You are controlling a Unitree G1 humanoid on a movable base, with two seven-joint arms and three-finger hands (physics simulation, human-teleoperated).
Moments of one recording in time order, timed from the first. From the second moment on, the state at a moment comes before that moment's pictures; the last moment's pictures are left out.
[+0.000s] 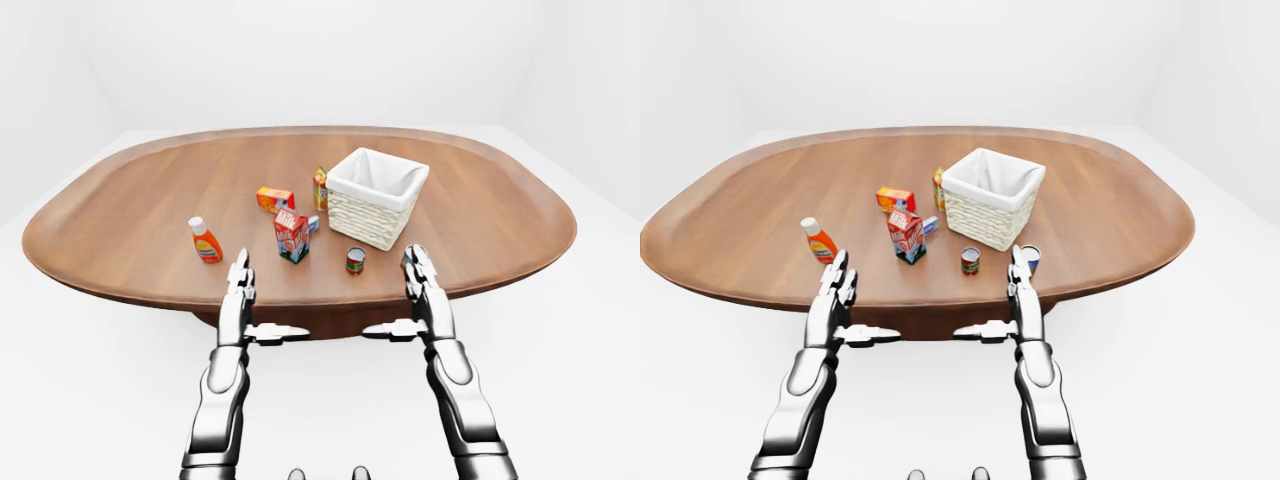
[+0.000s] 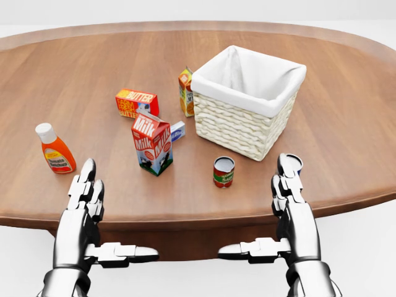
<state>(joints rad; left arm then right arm) 0.00 0.01 0.01 0.00 -0.01 0.00 -0.01 0.00 -0.01 -0.01 0.00 0.01 0.00 0.02</state>
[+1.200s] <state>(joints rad) 0.03 0.02 0.04 -0.27 -0.02 0.09 -0.06 0.02 -0.02 -0.06 -0.31 0.04 0.09 0.06</state>
